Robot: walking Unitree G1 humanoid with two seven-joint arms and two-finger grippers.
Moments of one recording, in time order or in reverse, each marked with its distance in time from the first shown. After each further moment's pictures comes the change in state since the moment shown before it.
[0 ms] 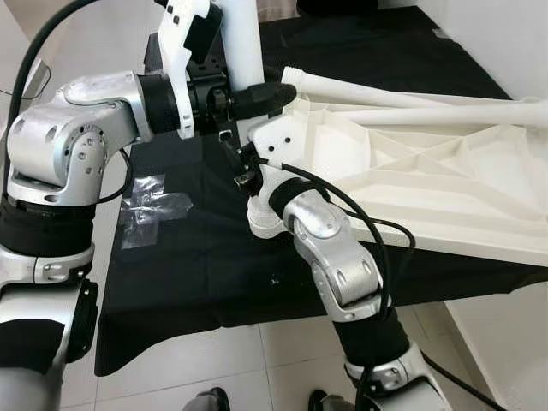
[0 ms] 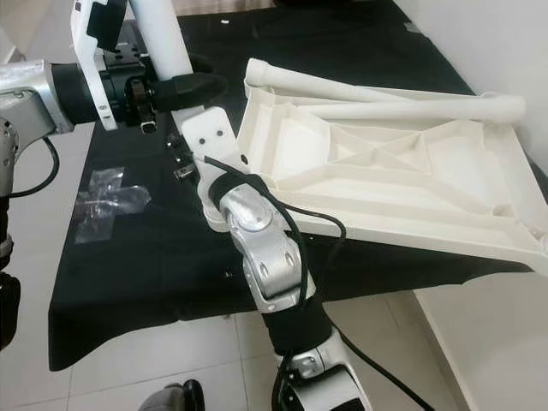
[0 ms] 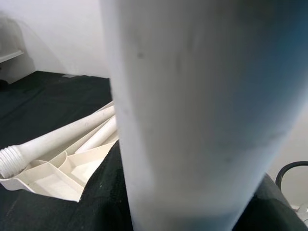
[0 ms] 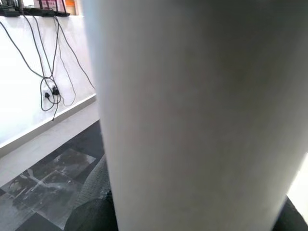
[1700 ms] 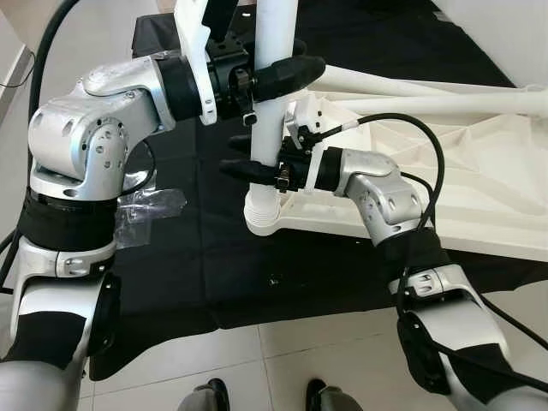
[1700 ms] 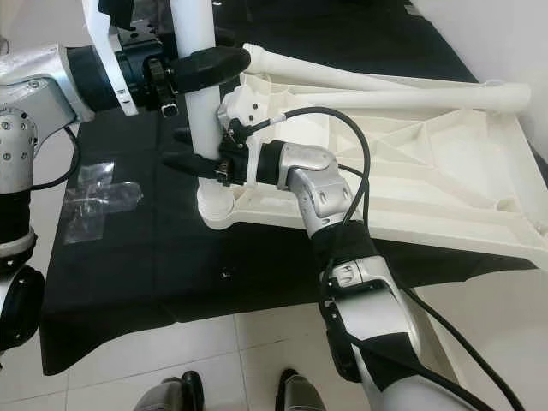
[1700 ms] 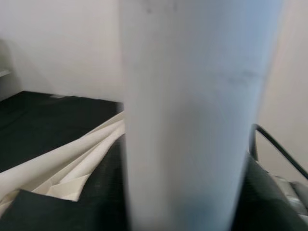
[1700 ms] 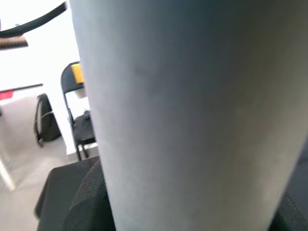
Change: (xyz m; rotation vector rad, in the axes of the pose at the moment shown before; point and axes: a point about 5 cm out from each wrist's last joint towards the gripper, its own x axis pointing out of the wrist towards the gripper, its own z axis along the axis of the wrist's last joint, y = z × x) left arm 0.023 -0.018 0.016 0.001 -0.127 -0.121; right arm 0.013 -0.051 0.005 0.075 -0.107 0.857
